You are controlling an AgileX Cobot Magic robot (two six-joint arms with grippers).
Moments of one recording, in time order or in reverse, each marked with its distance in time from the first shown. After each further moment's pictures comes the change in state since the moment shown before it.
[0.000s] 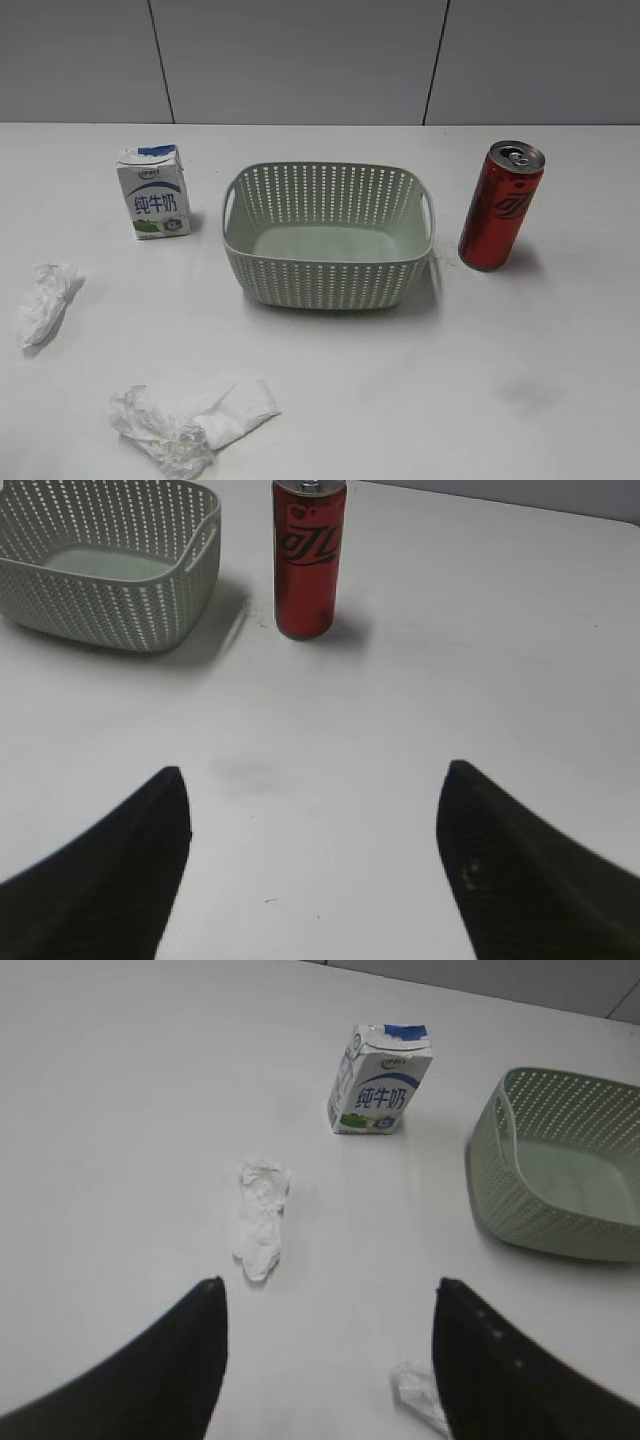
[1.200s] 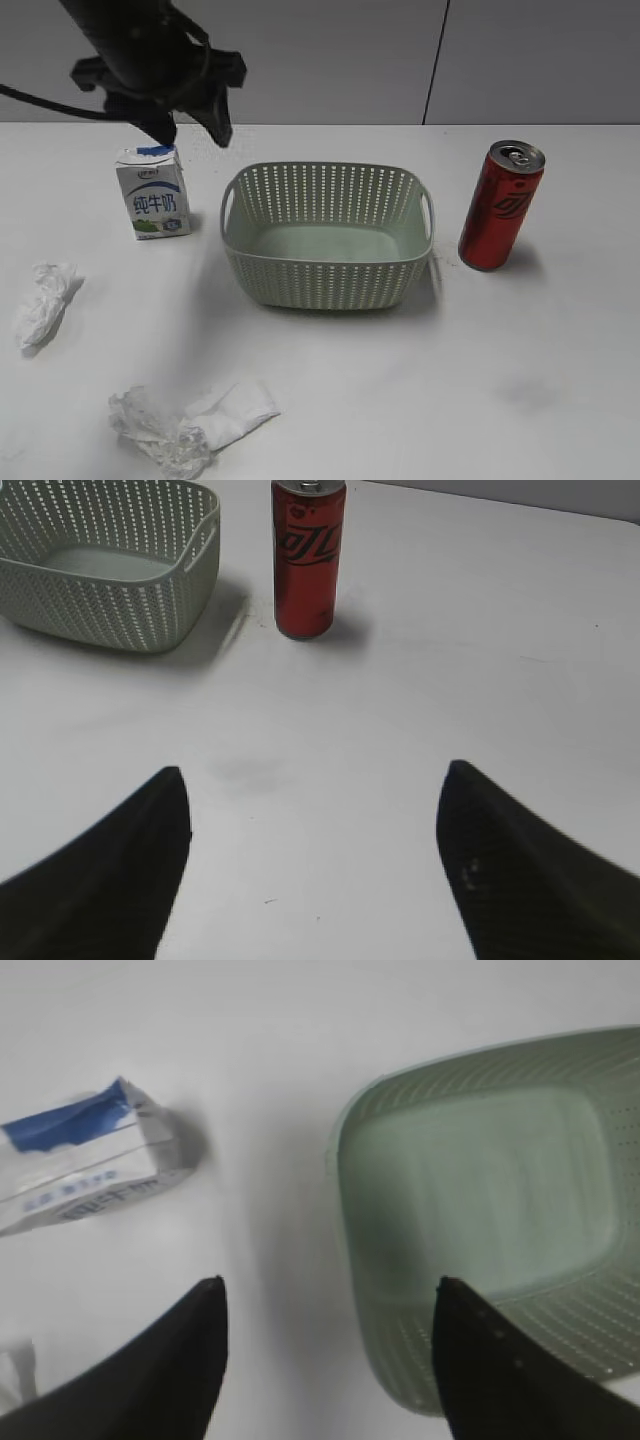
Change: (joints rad) left arm -0.454 1.357 -0.963 0.125 0.135 -0.151; right arm 0.000 0.000 0.000 0.000 0.000 0.000
